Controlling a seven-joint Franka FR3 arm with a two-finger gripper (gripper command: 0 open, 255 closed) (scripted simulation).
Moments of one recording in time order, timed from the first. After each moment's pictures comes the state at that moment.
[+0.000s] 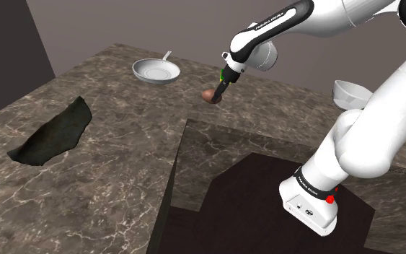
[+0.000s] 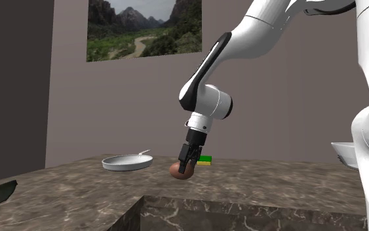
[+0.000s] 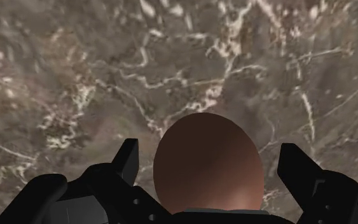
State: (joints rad) arm 0.33 -0.02 -0.33 -2.44 0.45 2.53 -0.84
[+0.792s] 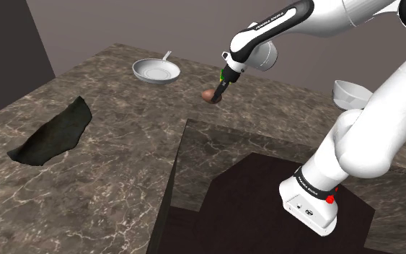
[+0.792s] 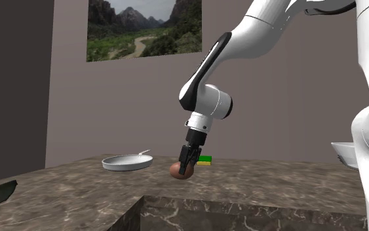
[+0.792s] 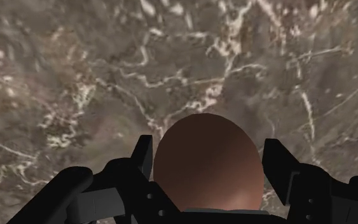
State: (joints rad) arm 0.33 -0.02 -0.33 -2.44 0.45 2.53 -0.84
